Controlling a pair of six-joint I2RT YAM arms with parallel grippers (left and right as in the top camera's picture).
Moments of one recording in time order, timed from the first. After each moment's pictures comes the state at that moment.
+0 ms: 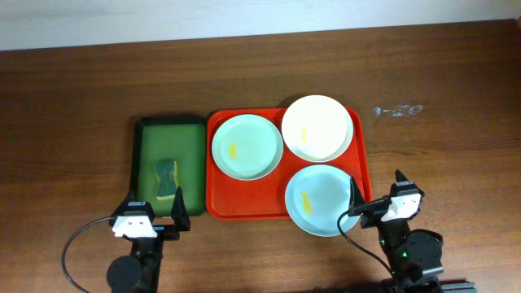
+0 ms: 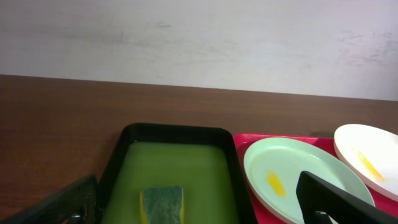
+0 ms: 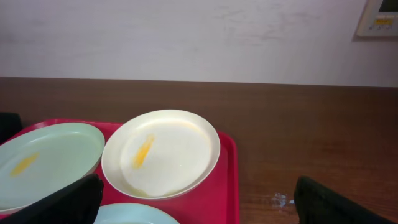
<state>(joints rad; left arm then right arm) -0.04 0.01 0.01 -0.08 0.03 -0.11 0.12 0.01 0.04 -0.14 0.03 0.03</state>
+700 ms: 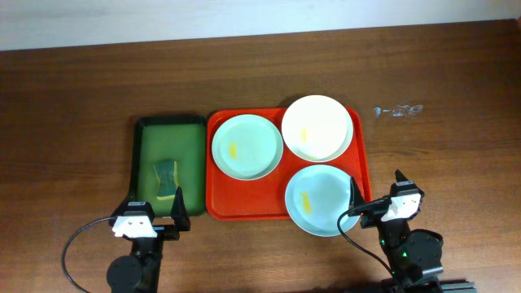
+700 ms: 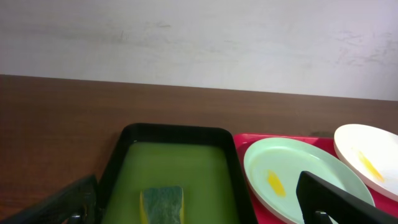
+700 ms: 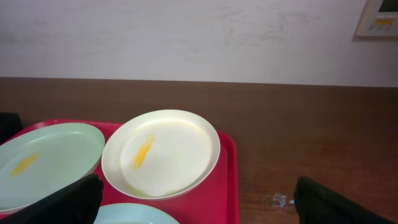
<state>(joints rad) -0.04 0.01 0.01 -0.08 0.03 -0.11 0.12 0.01 0.04 -0.14 0.03 0.03</state>
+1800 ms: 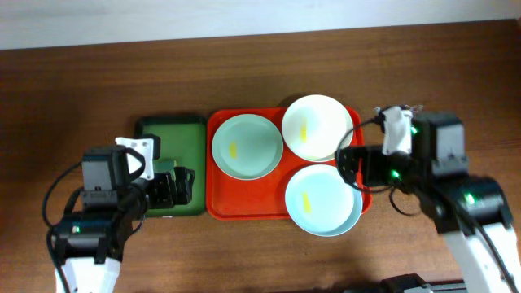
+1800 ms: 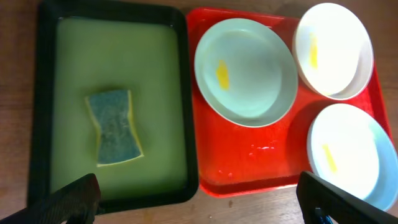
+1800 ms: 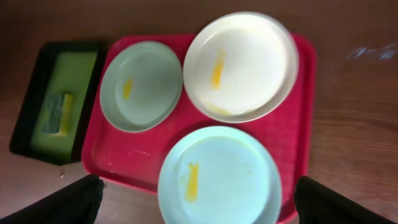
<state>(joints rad) -0.04 1.00 0.98 -0.89 0.26 -0.11 0.11 1.06 1.15 -0.98 -0.28 0.17</state>
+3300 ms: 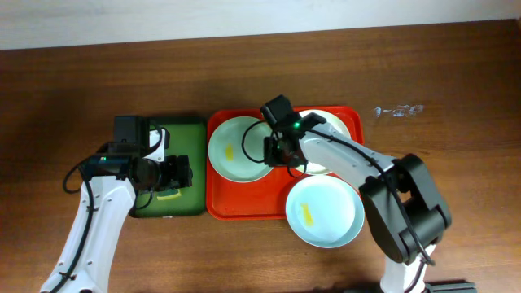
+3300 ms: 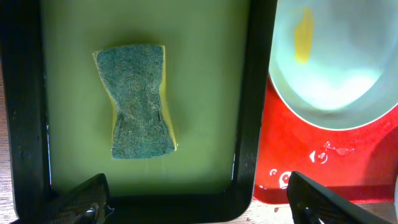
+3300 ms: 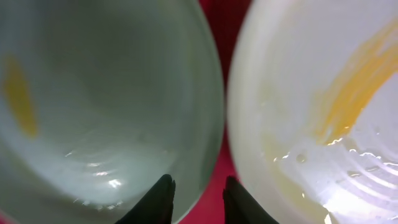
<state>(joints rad) -0.04 1.42 1.04 -0.89 0.14 -0.13 0.52 1.97 1.33 -0.66 -0.06 0.57</state>
